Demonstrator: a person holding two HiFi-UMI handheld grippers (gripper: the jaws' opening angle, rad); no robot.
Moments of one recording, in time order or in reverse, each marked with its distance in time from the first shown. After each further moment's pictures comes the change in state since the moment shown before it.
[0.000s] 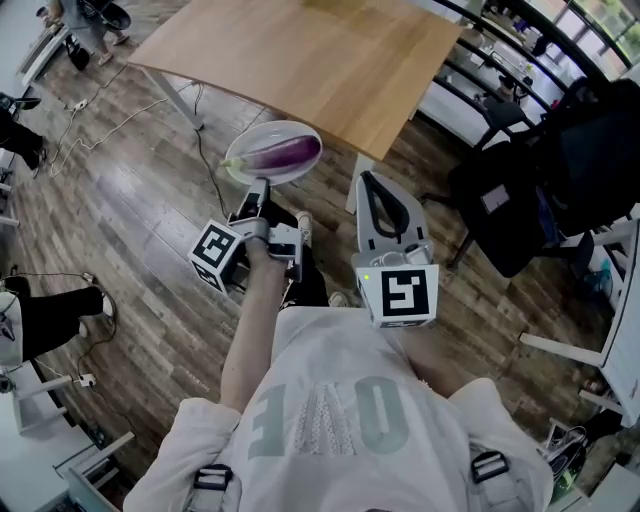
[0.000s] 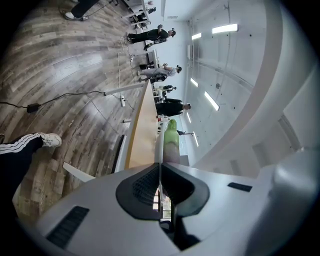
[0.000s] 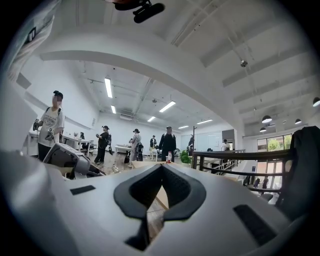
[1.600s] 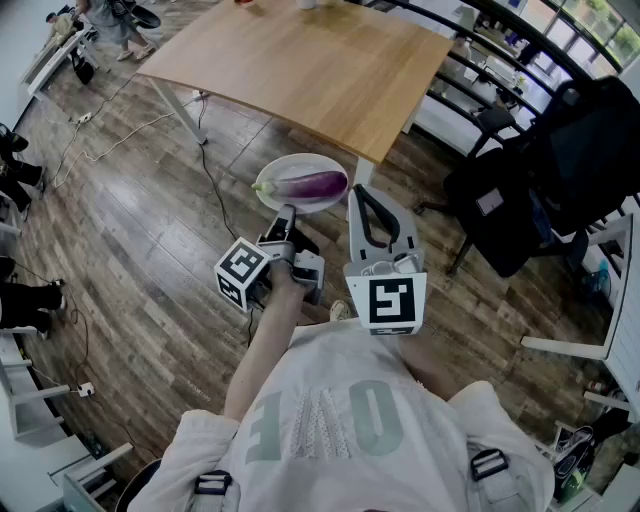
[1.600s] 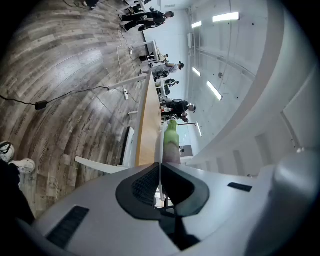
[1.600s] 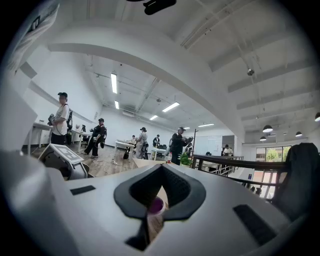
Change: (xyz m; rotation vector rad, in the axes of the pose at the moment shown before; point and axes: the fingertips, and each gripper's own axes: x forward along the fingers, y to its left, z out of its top) left arm -0.064 0.022 -0.058 0.026 0.111 0.050; right arm -0.052 0.034 0.015 -0.101 0.016 -0.007
